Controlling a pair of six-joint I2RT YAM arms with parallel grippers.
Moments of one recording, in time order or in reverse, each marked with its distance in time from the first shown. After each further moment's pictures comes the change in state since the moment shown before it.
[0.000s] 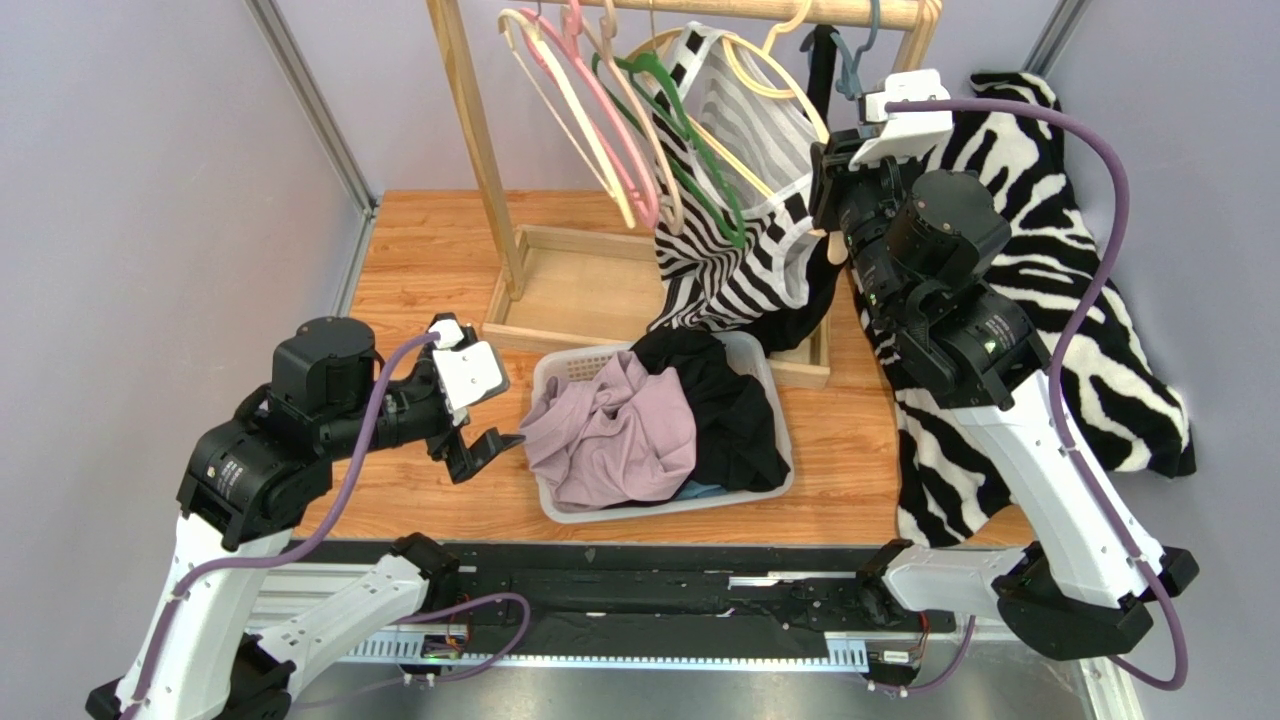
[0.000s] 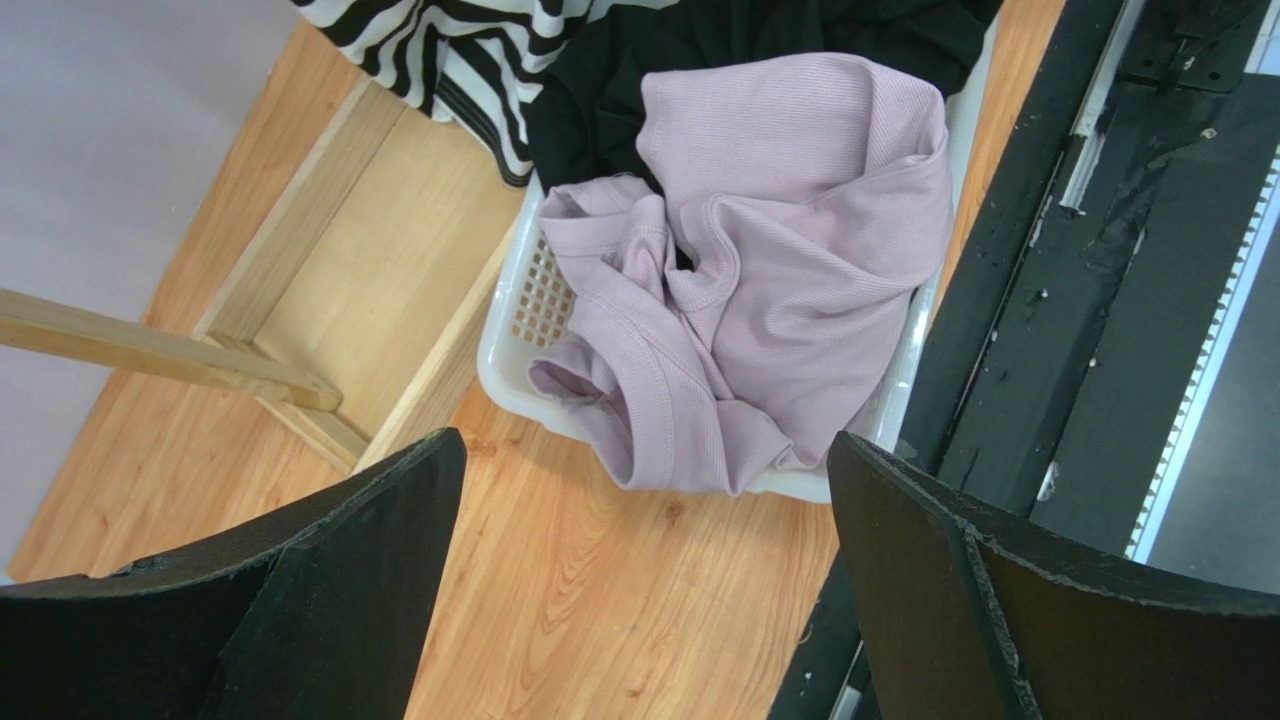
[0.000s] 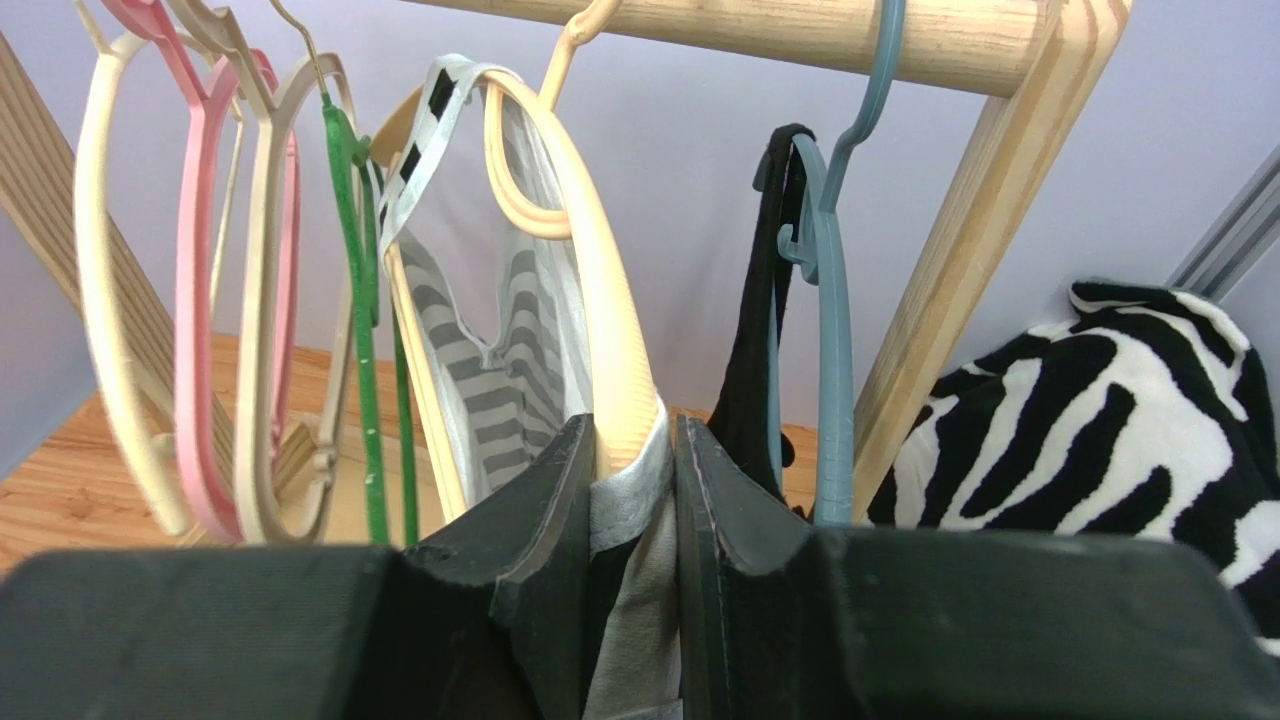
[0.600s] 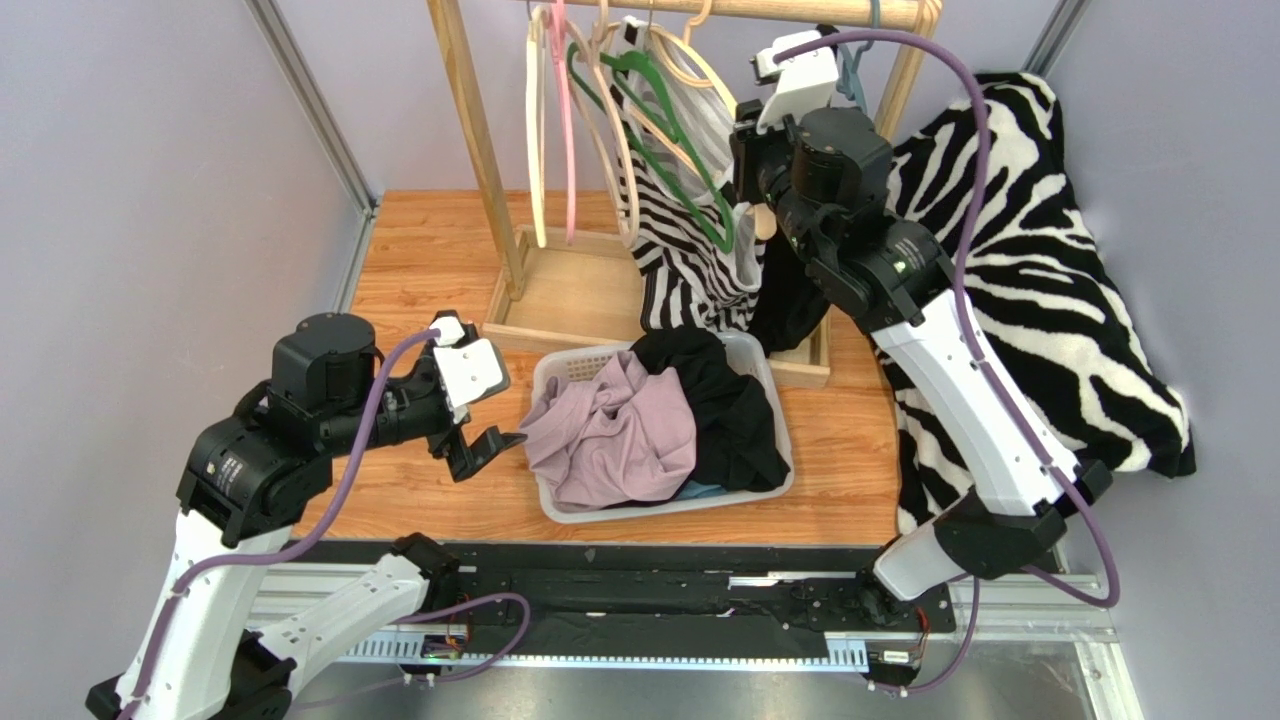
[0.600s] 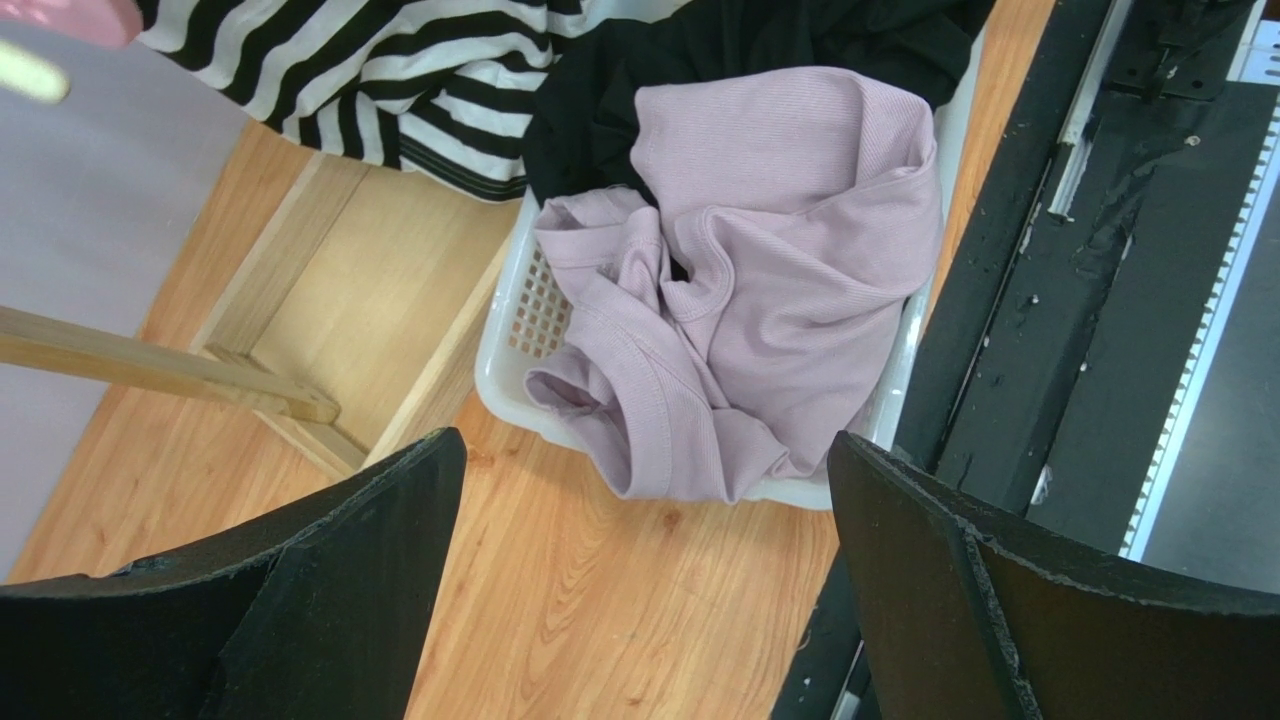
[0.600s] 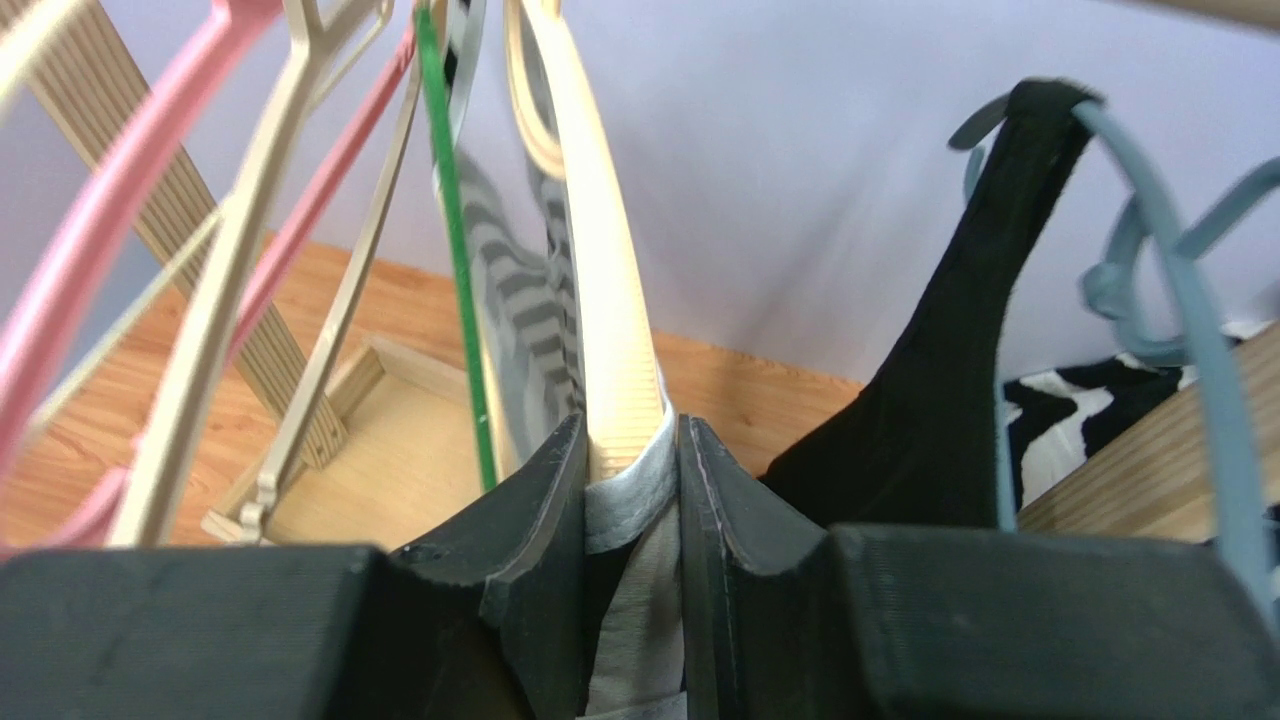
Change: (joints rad) left arm -0.002 0.014 0.017 0.000 0.015 0.000; right arm 0.002 0.307 0.269 -0.149 -0.086 0.072
